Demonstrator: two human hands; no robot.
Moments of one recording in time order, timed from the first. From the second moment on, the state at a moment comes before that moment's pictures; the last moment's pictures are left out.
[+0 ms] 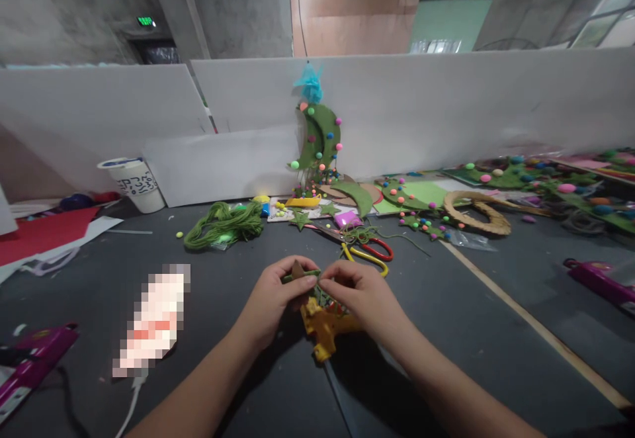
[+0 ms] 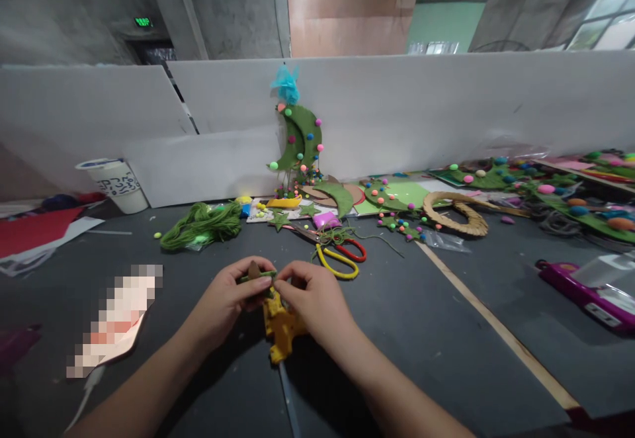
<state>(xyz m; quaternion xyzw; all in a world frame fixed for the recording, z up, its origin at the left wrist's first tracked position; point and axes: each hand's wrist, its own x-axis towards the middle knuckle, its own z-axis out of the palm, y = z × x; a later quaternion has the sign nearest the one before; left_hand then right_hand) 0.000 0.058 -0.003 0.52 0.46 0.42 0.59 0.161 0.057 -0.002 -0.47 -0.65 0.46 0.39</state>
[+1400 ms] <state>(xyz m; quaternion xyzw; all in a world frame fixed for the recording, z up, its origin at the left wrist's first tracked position) -0.001 0.058 0.005 0.59 0.51 0.41 0.47 0.158 0.047 -0.005 -0.43 -0.83 0.07 0.35</state>
